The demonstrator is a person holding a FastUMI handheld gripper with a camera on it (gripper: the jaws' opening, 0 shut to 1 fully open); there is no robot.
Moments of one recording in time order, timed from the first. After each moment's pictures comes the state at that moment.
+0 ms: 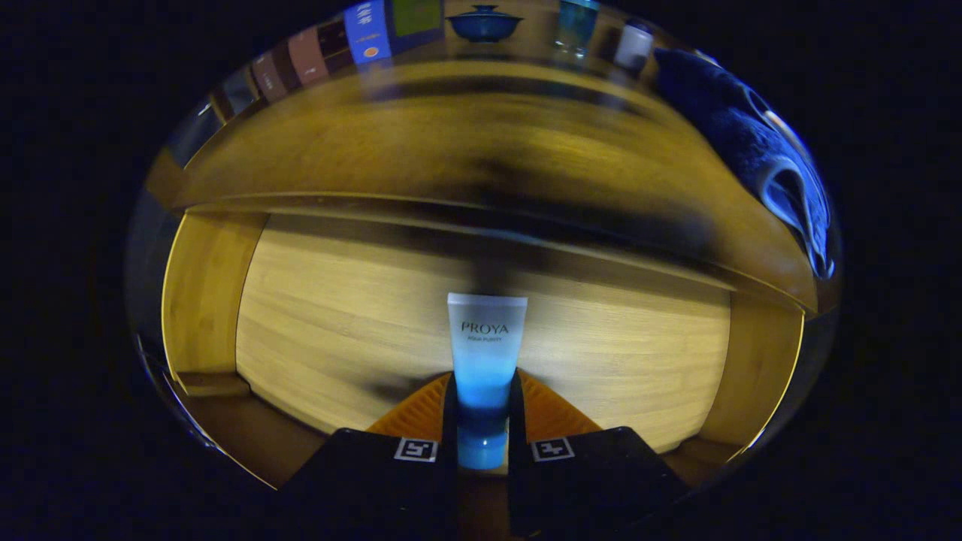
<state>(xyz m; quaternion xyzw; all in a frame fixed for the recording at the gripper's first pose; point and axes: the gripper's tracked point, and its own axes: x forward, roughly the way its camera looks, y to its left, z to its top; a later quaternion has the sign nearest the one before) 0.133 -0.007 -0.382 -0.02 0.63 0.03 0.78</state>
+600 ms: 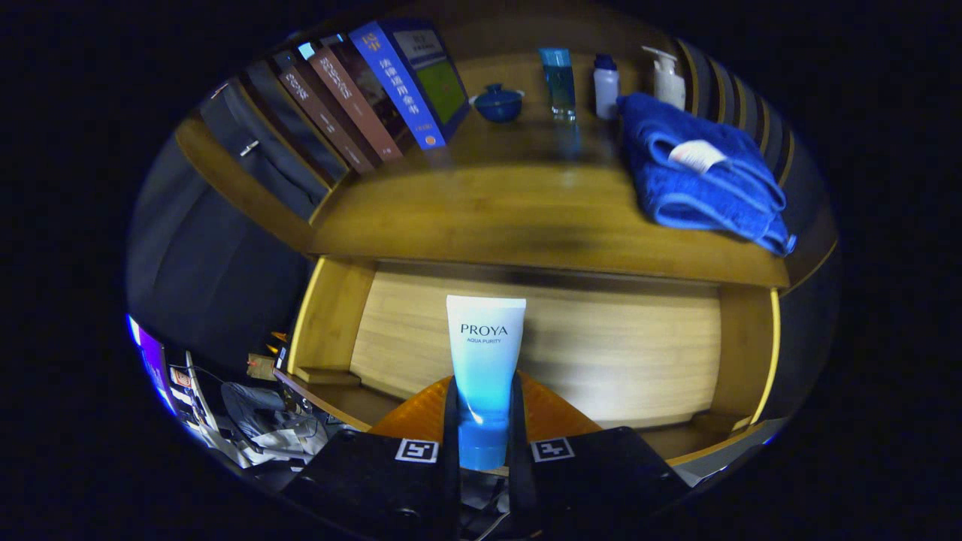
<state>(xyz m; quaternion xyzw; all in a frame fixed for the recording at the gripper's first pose) 0.140 0.008 -0.255 0.05 0.55 0.10 0.82</state>
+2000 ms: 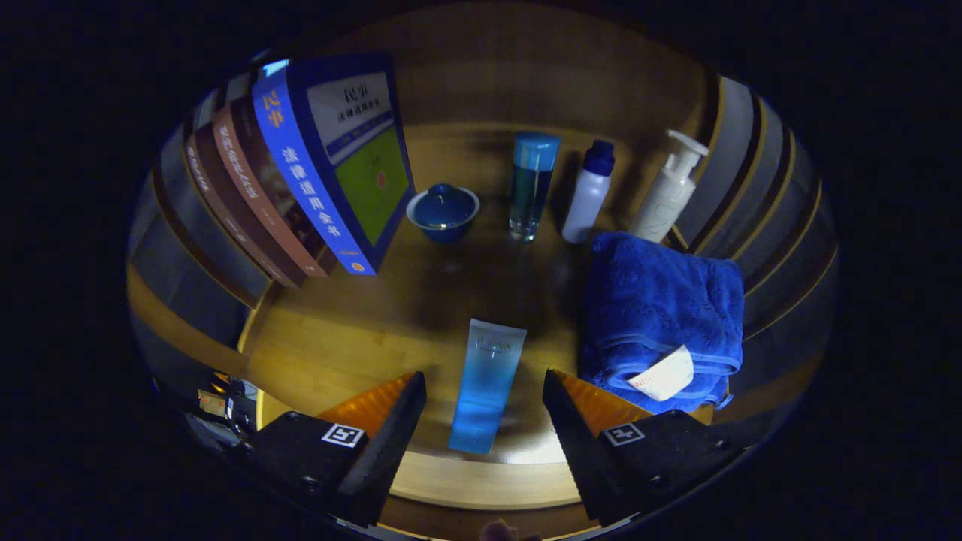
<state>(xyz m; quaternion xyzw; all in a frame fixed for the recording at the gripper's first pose) 0.297 -0.018 -0.225 -0.01 0.47 0.02 0.88</state>
